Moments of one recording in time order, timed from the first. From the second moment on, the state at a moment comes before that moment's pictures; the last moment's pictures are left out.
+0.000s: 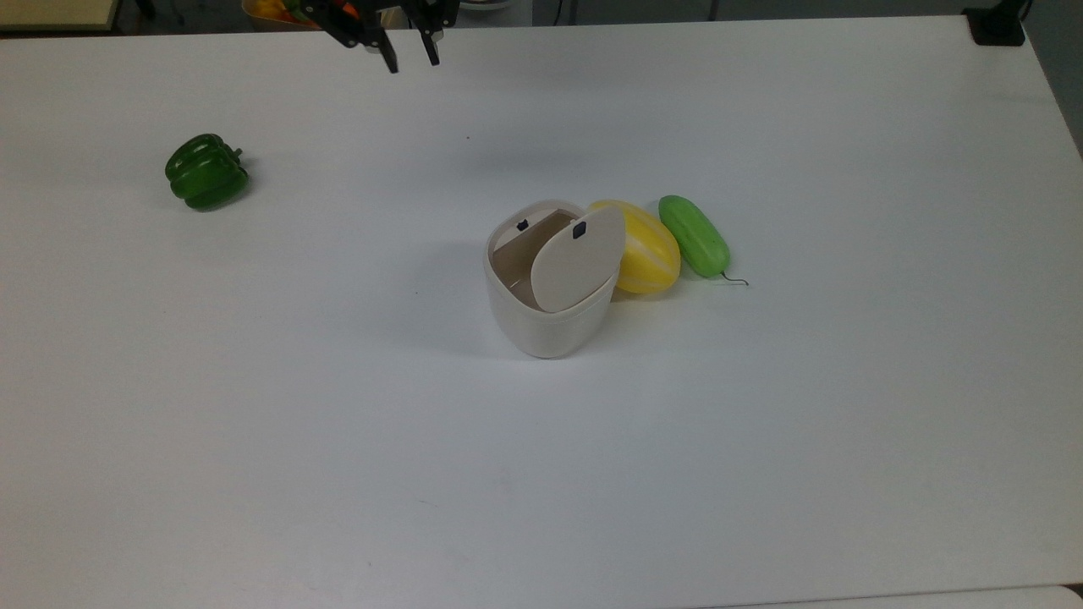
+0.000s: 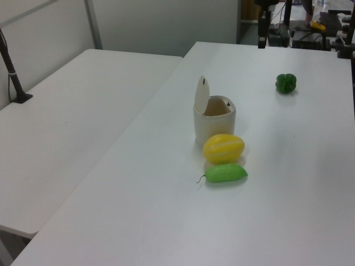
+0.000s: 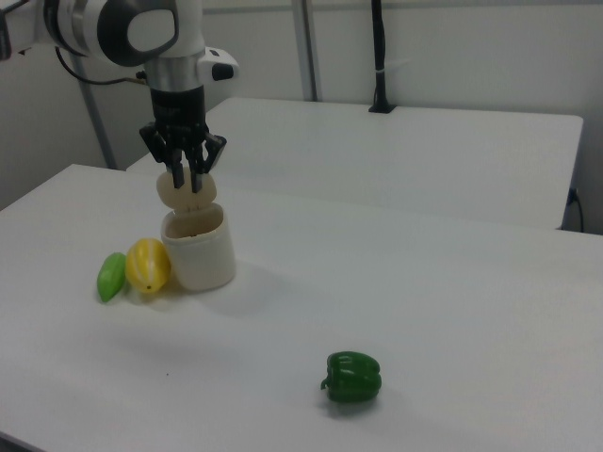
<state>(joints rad) 0.09 0.14 -0.13 -1.45 0.16 1.56 -0.27</state>
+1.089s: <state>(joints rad) 0.17 0.17 -0.10 -1.46 0.27 1.85 -0.37</state>
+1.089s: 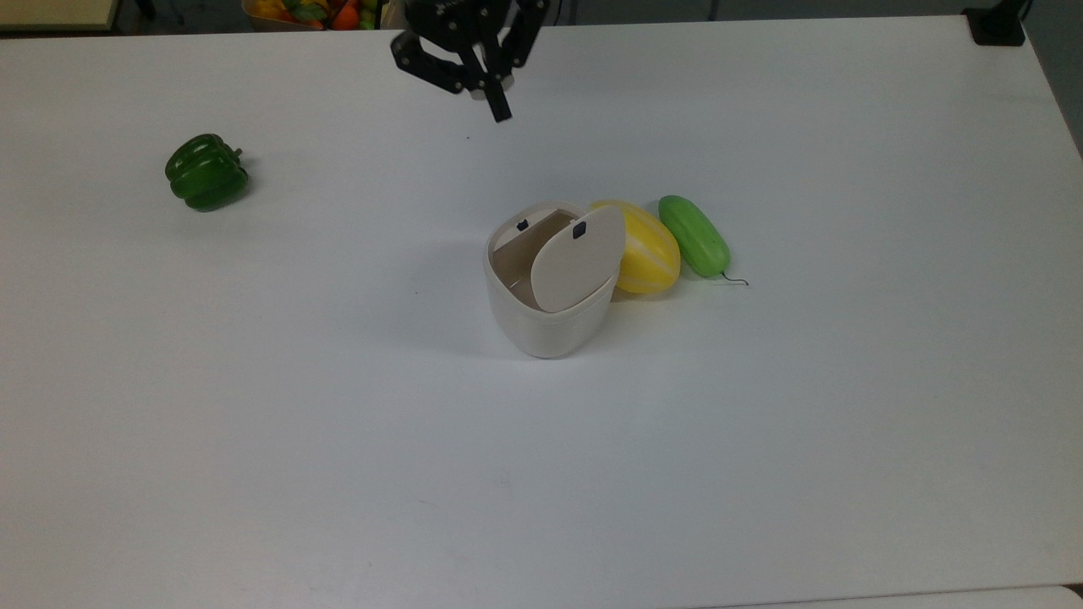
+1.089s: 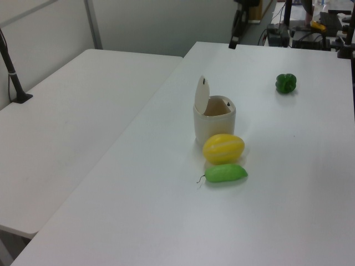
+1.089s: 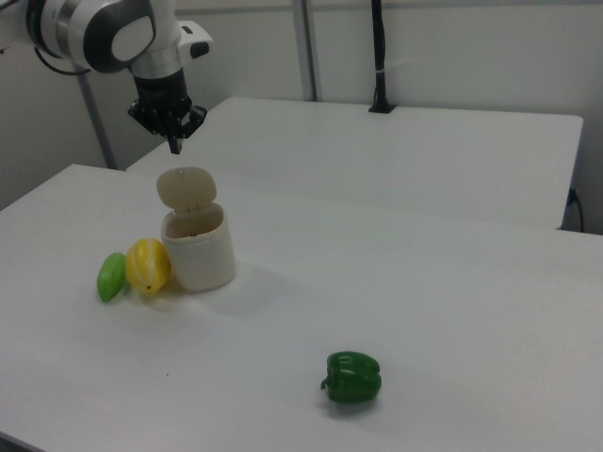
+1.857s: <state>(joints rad) 0.28 0.29 -0.10 -1.46 0.27 2.13 -0.26</state>
